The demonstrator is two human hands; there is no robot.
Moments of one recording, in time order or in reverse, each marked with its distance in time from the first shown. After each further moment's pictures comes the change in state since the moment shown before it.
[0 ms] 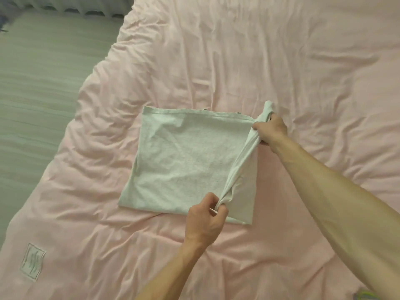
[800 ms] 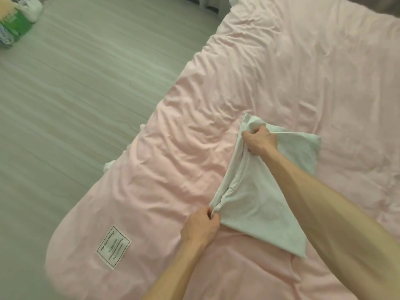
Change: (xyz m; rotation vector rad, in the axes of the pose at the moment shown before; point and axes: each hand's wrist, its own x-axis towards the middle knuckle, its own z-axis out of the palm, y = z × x) left_hand 0.039 -0.162 -0.223 0.215 -0.028 -0.531; right_hand -0.099 -0.128 0.321 -0.479 -0.182 -0.197
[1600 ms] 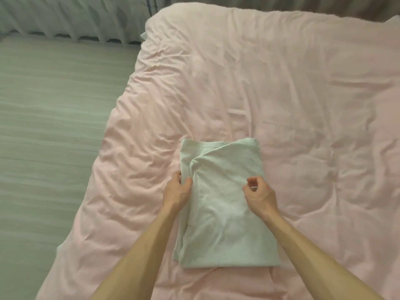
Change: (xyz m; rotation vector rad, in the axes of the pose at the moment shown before) left_hand 0.107 0.156 -0.034 -0.116 -0.055 0.264; right_hand -0.045 0.171 -0.040 0.311 0.260 0.141
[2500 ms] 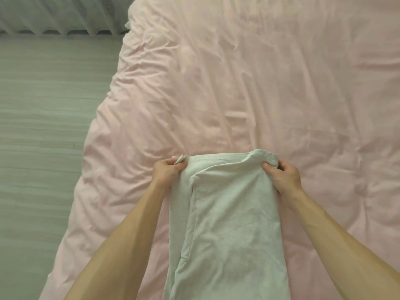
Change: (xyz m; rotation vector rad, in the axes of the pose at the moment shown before) left_hand 0.136 0.049 0.005 -0.405 -0.013 -0.134; right_hand 0.141 0.001 -0.030 0.516 -0.018 0.234
